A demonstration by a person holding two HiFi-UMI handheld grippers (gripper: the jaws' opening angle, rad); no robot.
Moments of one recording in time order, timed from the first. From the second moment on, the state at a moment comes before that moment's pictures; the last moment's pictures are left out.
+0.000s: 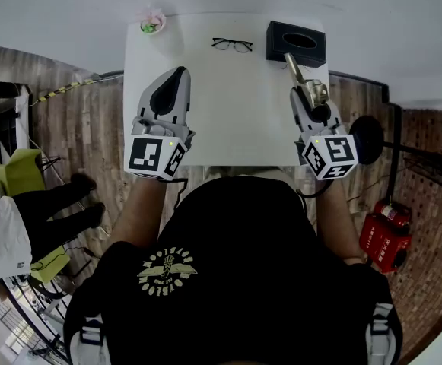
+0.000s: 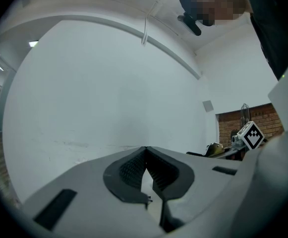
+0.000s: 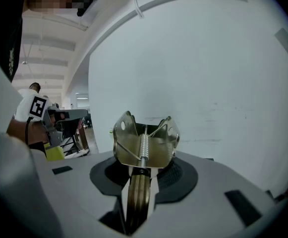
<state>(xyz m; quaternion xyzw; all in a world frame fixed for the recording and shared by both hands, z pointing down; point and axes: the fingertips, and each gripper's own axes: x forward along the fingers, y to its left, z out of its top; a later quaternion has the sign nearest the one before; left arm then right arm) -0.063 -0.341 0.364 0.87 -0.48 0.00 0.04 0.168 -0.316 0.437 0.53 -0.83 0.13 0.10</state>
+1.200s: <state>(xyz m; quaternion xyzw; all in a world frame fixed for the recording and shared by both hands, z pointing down) -0.081 -0.321 0.353 0.87 -0.49 0.01 0.02 0.161 -0.307 0.572 0.50 -0.81 0.23 0.18</state>
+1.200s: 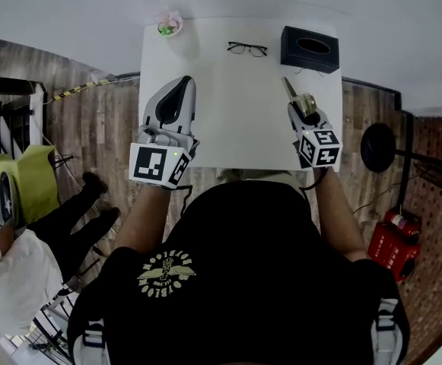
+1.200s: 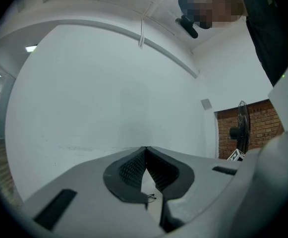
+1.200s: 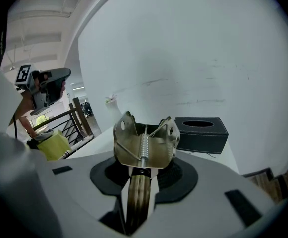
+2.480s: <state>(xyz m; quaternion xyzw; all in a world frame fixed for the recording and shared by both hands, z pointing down) -0.112 -0.315 0.357 0.87 -0.50 0.01 0.03 0.136 -0.287 0.695 0.47 -0.78 0.33 0.24</state>
